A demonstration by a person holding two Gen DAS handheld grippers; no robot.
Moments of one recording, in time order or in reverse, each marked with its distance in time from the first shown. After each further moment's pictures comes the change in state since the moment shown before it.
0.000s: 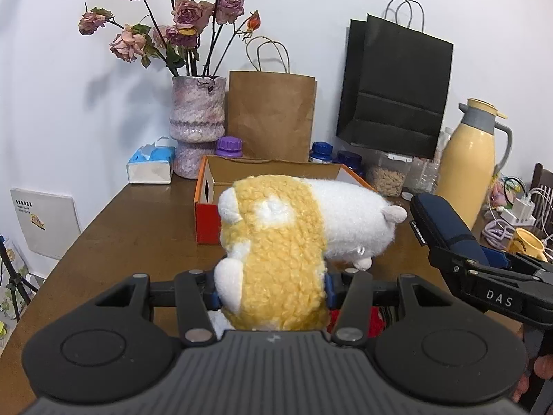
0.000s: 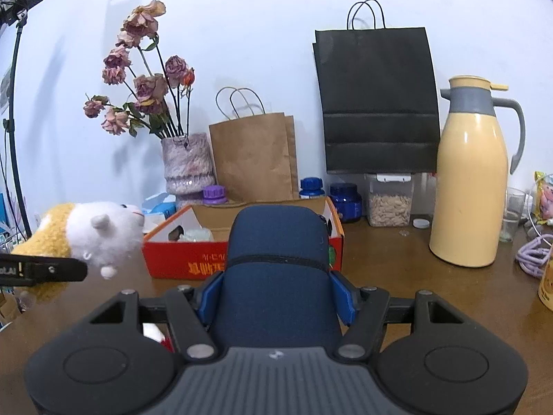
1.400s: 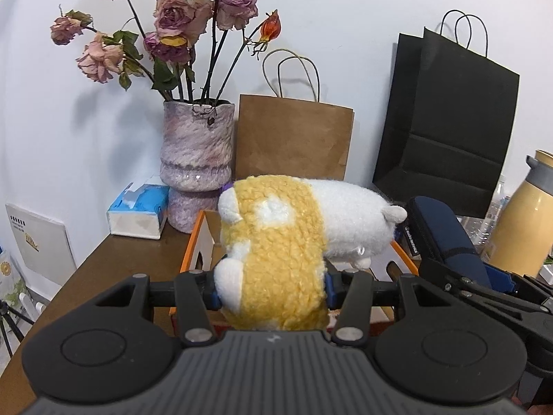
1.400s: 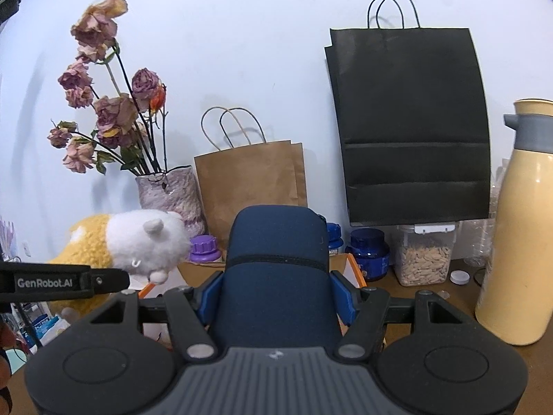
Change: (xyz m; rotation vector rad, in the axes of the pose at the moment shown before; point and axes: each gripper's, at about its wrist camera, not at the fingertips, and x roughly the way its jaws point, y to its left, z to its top) left arm 0.136 0.001 0.102 -0.054 -0.047 0.069; right arm 0.139 0.011 0.086 0.022 -0.046 0.000
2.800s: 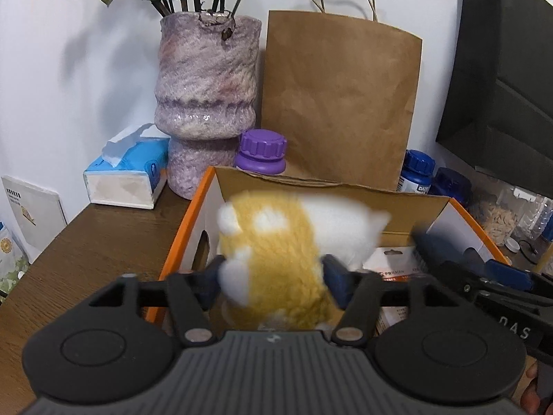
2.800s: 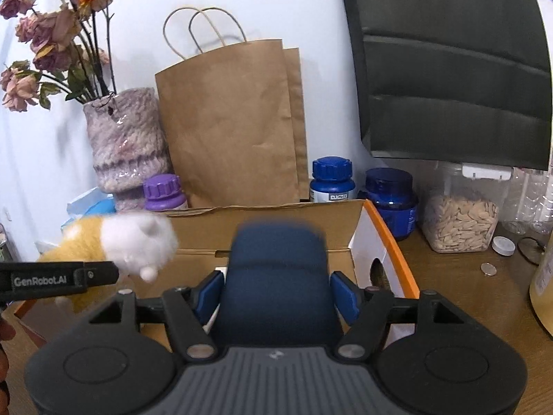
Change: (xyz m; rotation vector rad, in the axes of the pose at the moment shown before) left arm 0.131 0.032 -0.016 -0.020 0.149 0.072; right arm 0.138 -0.020 -0.027 -0.005 0.182 -0.017
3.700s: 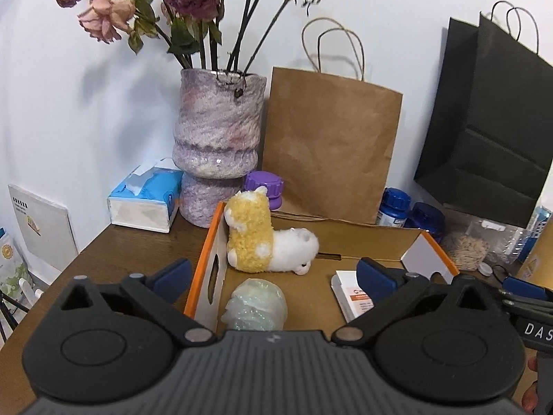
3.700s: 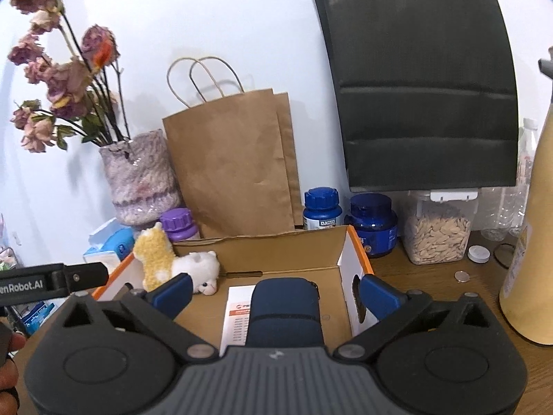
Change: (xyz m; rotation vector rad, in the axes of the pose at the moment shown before) left arm -0.071 0.009 0.009 -0.036 -0.091 -0.039; right arm -0.068 -0.005 0.016 0.044 -0.052 0.015
